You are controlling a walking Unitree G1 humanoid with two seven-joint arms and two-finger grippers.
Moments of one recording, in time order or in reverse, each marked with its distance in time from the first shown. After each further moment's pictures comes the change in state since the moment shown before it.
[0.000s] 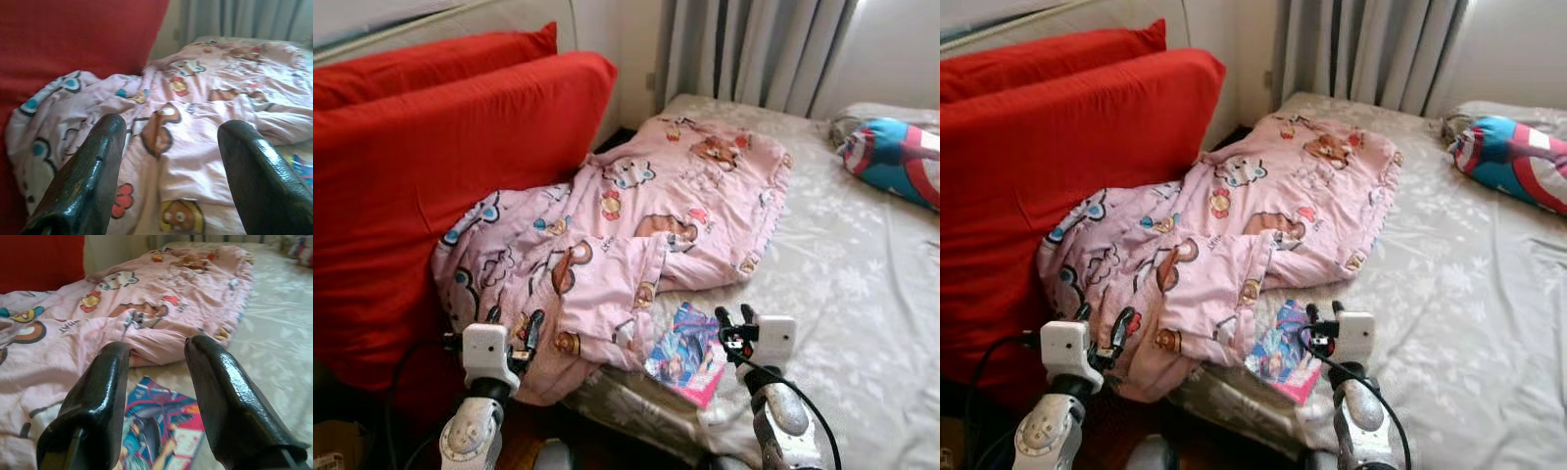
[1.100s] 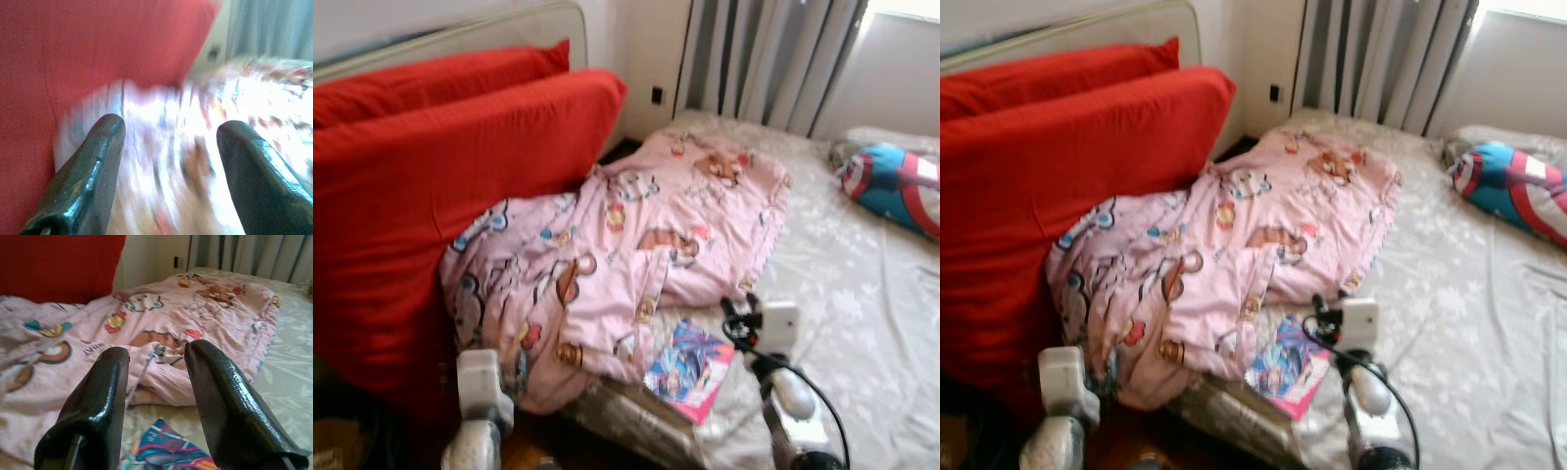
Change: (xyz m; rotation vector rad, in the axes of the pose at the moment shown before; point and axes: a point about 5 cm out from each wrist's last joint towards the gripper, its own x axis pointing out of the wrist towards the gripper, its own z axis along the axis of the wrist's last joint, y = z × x) left arm 0.033 0.030 0.006 0.243 -0.078 0.097; right arm 0.014 0.010 0.008 -0.067 -0.001 0.084
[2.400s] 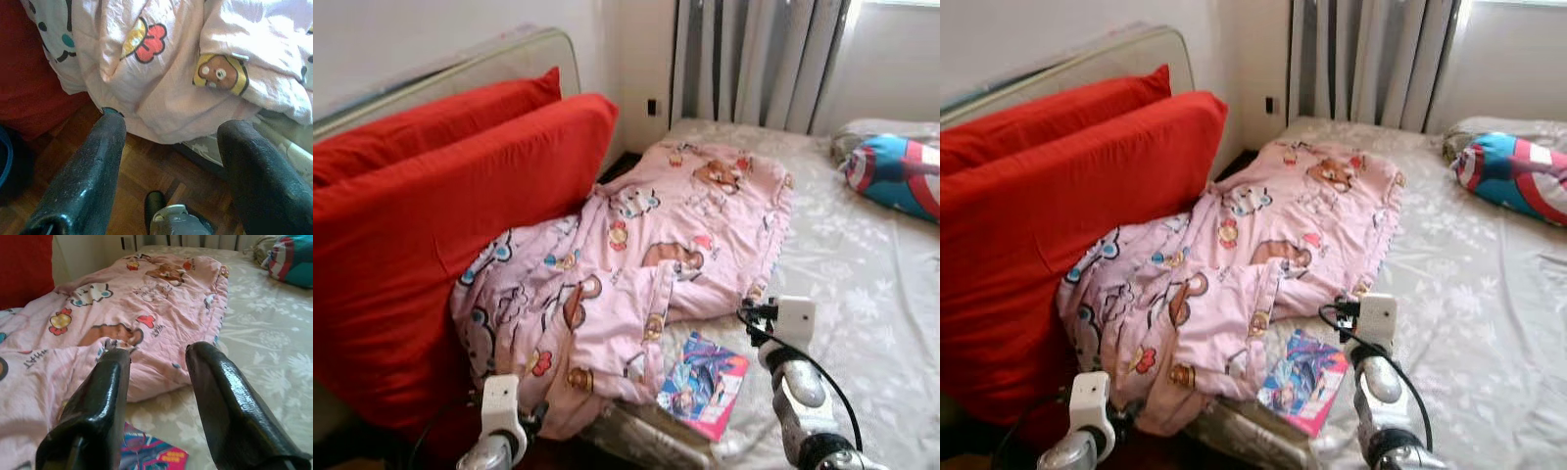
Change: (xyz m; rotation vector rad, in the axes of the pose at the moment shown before) left arm -0.078 -0.045 -0.099 -0.352 0.819 -0.073; right arm 0.001 -0.046 -0.001 -0.005 0.110 -0.217
